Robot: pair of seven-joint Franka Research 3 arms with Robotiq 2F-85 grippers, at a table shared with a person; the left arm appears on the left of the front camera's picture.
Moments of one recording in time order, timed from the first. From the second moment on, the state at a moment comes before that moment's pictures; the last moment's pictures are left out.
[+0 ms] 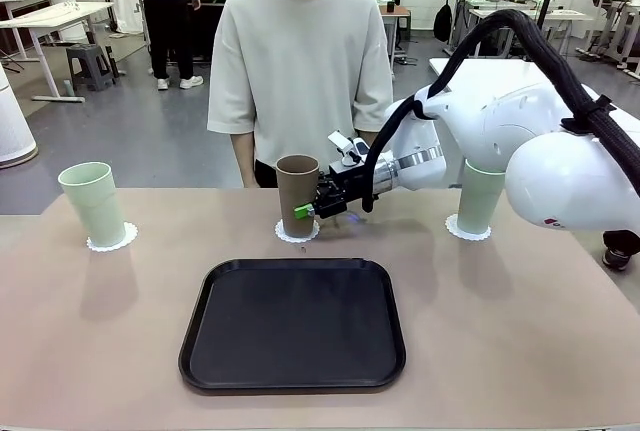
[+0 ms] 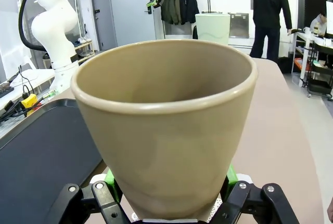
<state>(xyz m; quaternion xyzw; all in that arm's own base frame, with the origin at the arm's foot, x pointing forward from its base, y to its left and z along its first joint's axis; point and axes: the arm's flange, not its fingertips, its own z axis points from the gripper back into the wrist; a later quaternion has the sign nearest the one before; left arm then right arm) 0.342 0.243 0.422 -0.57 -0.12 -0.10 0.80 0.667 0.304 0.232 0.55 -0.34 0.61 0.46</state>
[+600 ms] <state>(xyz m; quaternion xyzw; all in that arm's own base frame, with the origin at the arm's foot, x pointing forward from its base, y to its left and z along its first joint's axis) 0.342 0.243 0.422 -0.57 -0.12 -0.10 0.80 0.668 0.302 0.234 0.55 -0.34 0.61 0.46</state>
